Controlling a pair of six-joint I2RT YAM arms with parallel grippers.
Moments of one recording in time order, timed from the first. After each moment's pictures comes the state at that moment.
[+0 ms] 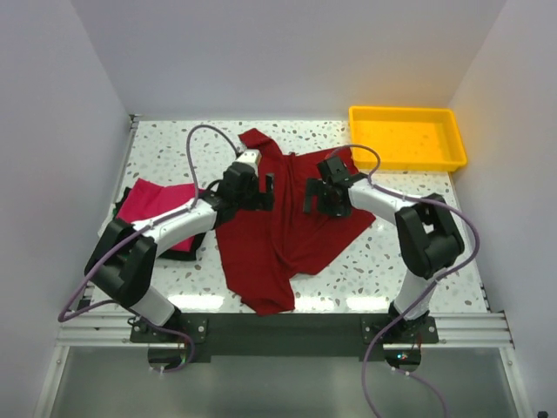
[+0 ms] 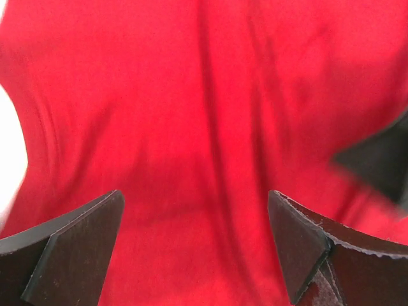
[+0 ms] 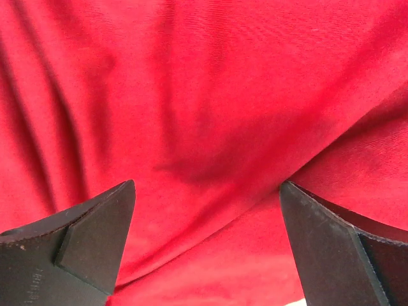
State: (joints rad) left arm -0.58 1.57 1.00 -0.08 -0.15 -0.40; right arm 0.48 1.78 1.15 -0.45 0.07 0.55
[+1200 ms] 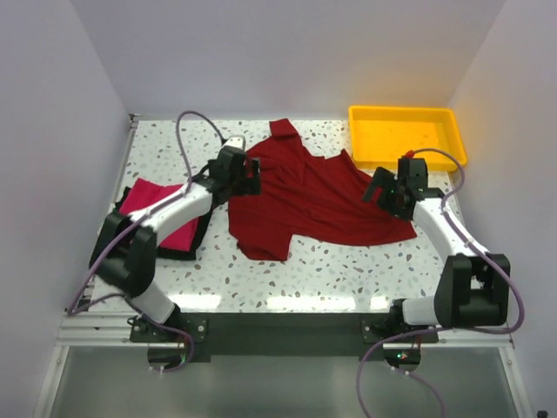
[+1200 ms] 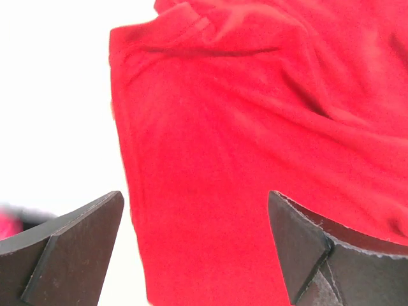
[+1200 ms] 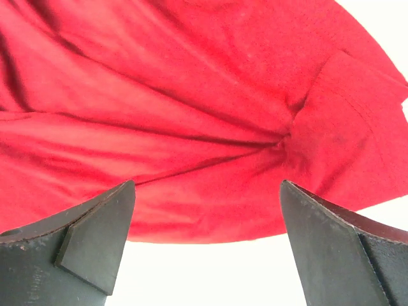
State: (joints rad) left arm -0.47 1.79 1.24 -0.25 -0.24 -0.36; right arm 0.02 1.41 0.92 -0.45 -0.02 0.49
